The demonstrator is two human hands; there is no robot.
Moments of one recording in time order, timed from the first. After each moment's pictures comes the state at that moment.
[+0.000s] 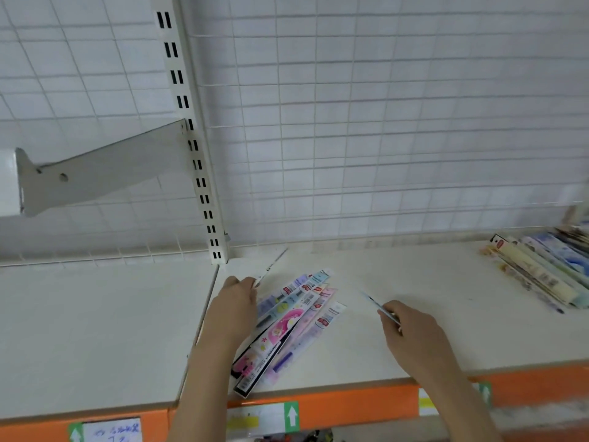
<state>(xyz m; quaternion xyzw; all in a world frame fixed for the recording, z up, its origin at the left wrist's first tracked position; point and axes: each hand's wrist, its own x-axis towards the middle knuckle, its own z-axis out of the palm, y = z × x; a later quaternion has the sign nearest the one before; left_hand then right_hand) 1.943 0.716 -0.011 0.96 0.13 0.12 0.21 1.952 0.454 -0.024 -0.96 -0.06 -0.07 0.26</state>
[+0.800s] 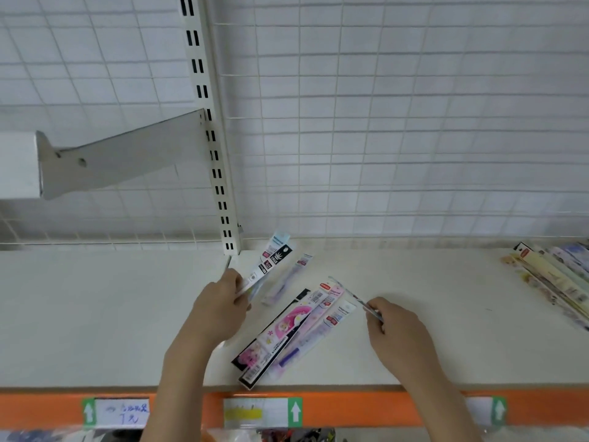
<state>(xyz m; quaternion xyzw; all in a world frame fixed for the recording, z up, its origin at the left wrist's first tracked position) 1.922 0.738 -0.001 0.94 0.14 0.10 0.30 1.962 0.479 -0.028 -0.96 -0.12 -0.07 0.25</state>
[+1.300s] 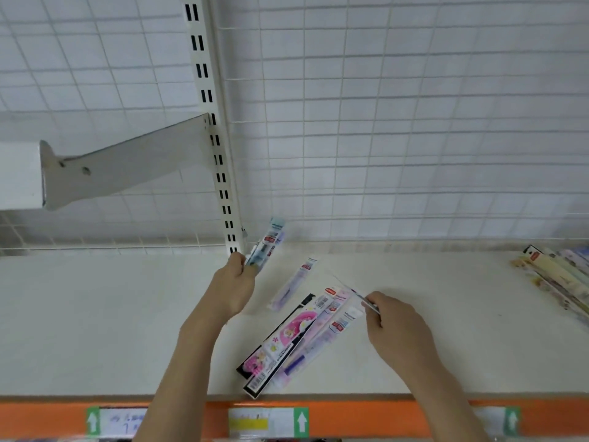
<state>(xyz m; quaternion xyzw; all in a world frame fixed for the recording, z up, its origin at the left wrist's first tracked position) 1.947 0.740 0.016 0.87 0.18 0.09 0.45 1.974 0.493 -0.024 -0.96 -0.14 -0.10 0.23</state>
